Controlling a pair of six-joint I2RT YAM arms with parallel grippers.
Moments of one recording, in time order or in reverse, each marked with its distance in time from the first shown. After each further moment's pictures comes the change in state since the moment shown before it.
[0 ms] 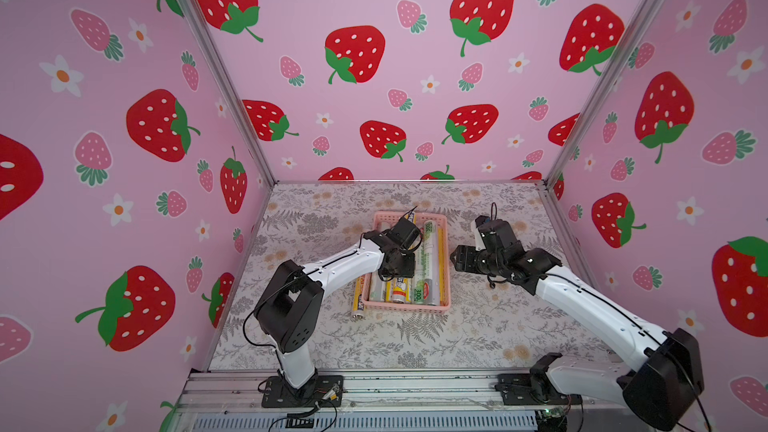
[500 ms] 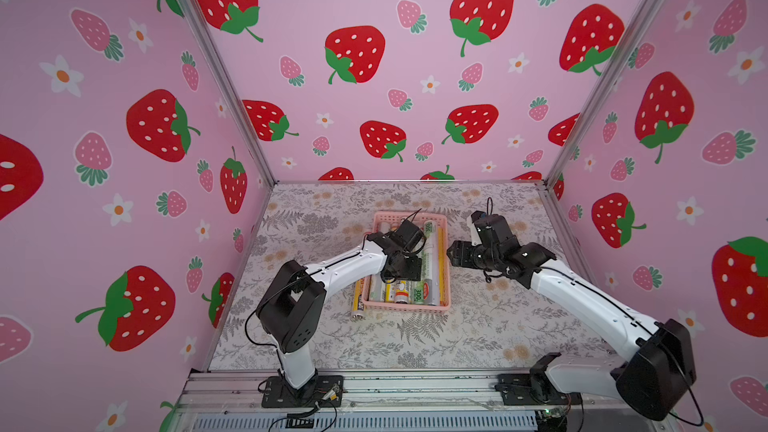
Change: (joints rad) left arm -0.014 0.010 0.000 0.026 0.048 0.000; right arm 0.000 0.048 0.051 0.023 -0.004 -0.014
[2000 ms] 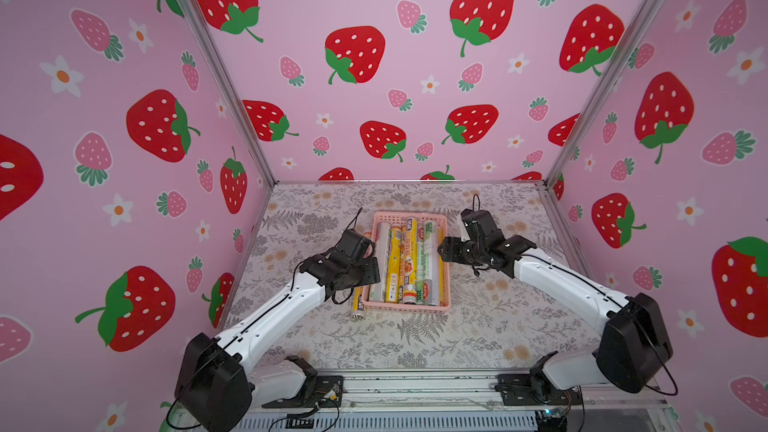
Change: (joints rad) left arm 0.187 -0.536 -0.399 0.004 -0.074 -0.059; right arm 0.000 0.140 0.042 0.061 -0.045 0.033
